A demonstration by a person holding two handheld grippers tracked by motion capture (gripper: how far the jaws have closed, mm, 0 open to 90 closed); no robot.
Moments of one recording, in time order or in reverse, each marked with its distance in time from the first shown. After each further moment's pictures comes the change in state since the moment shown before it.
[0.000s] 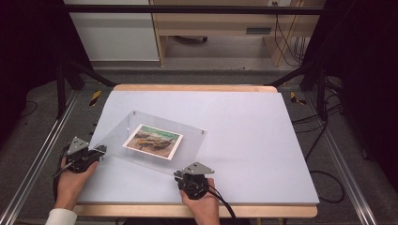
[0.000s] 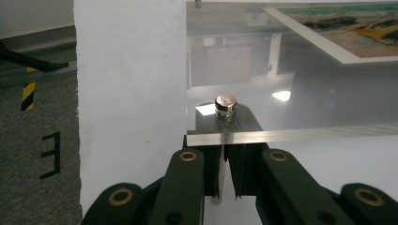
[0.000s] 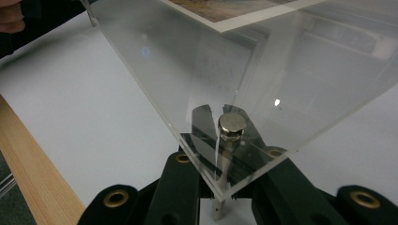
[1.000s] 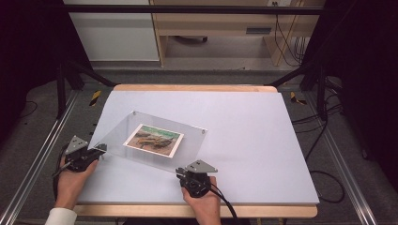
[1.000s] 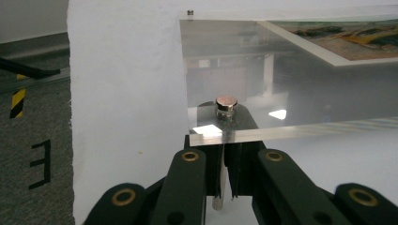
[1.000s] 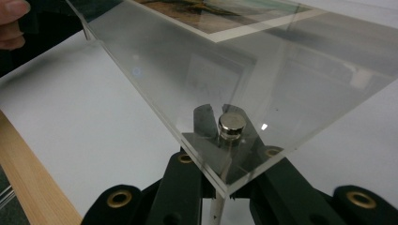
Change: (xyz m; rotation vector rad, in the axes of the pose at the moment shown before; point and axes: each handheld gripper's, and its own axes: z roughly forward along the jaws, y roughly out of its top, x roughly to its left) left arm -0.001 0.005 -0.003 -0.028 -0.031 -0.001; right arm -0.004 0.007 -0.007 -0.042 -0.013 0.017
